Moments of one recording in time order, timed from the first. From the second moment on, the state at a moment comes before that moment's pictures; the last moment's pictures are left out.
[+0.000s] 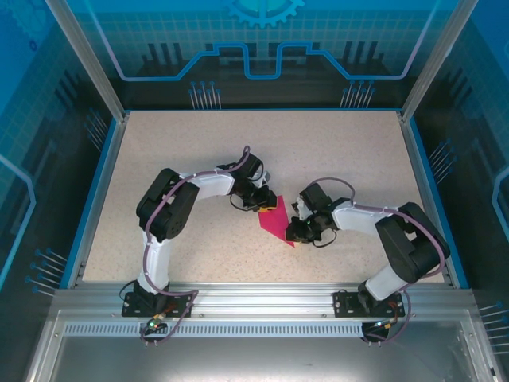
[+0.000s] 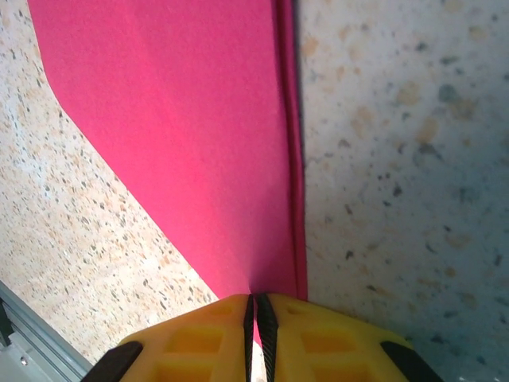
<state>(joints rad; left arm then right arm) -0.54 2.08 1.31 -0.37 0.57 -0.67 0.52 1.56 0.67 -0.39 -0.47 0.56</state>
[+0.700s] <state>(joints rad) -0.54 2.08 1.31 -0.37 0.57 -0.67 0.51 1.36 0.68 -0.66 -0.47 0.54</state>
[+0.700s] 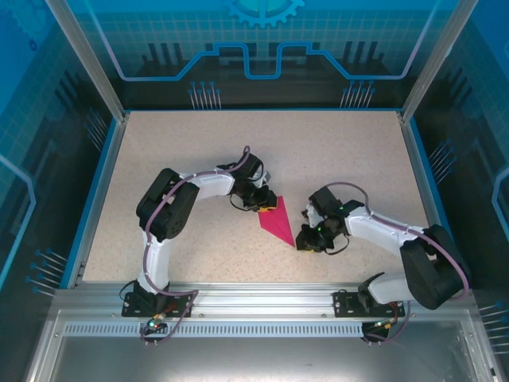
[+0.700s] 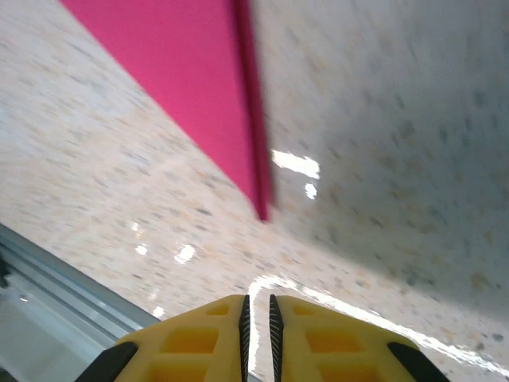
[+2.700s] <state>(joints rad) -0.54 2.08 1.32 -0.40 0.56 -0.66 0.47 1.36 0.48 -0.35 -0.48 0.70</state>
